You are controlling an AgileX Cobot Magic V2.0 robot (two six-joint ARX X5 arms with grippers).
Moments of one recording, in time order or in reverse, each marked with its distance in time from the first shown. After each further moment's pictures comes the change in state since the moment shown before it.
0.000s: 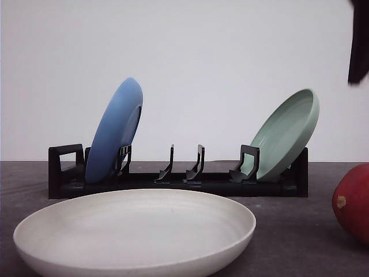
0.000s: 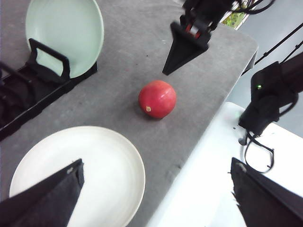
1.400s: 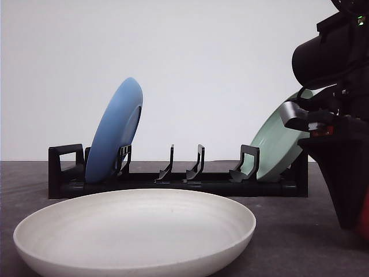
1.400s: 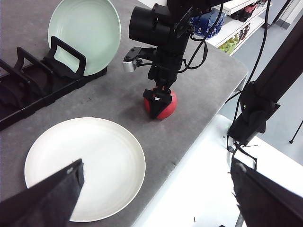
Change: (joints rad) left_arx 0.000 -0.223 0.000 -0.150 -0.014 -0.095; right_arx 0.128 0.508 0.023 0.110 0.145 -0.085
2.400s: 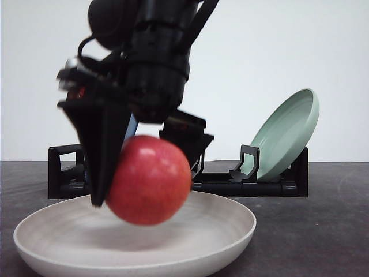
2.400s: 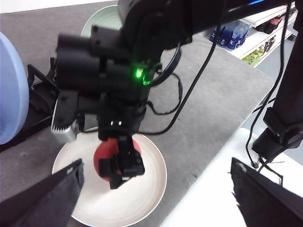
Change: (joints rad) left_arx 0.000 0.000 0.000 0.000 -0.106 -0.001; right_arx 0.529 0.424 0.608 -0.049 -0.008 0.064
